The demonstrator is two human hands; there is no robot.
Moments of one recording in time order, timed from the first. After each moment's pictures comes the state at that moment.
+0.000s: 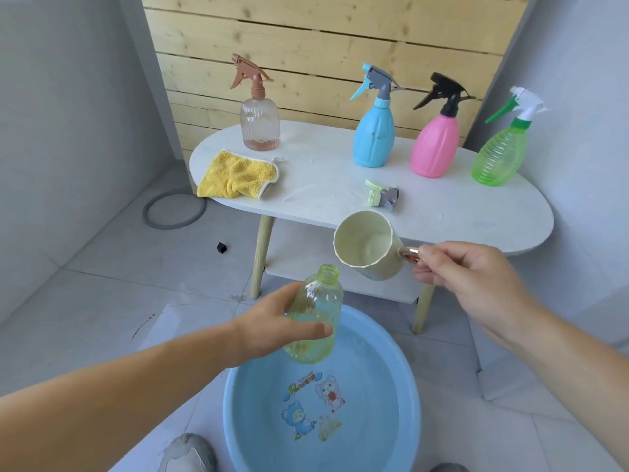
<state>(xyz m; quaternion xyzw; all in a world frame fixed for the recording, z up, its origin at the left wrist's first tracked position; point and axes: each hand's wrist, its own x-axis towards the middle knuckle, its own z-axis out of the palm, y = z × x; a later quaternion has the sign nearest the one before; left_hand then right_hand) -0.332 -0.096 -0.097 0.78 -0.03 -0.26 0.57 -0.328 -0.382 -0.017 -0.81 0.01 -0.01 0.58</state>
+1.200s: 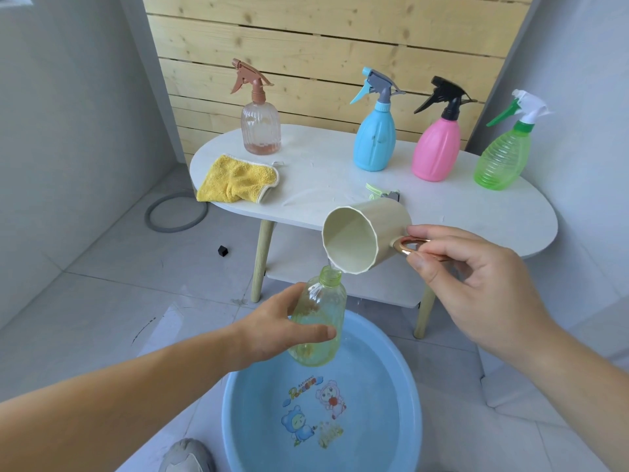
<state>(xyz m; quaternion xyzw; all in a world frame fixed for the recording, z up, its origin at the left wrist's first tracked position) -0.327 -0.104 -0.097 0.78 -0.04 -0.25 0.57 -0.344 -0.366 0.005 -0.86 -0.15 -0.15 0.46</state>
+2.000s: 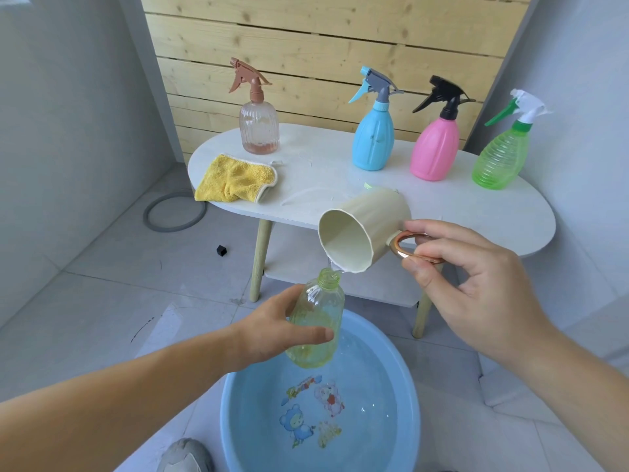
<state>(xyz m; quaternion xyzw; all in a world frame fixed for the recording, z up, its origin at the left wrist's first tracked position) -0.328 -0.104 -0.098 0.78 -0.03 -0.25 0.57 -0.343 -0.368 0.003 -0.88 -0.20 -0.21 0.37</state>
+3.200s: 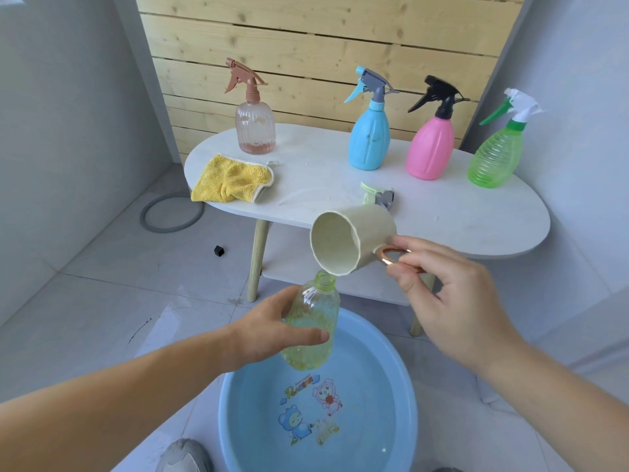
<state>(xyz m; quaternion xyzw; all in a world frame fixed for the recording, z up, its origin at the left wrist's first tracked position) -0.330 -0.103 -0.096 0.78 -0.02 -0.26 0.57 -0.348 -0.357 -0.014 -0.89 -0.17 -0.19 0.39</state>
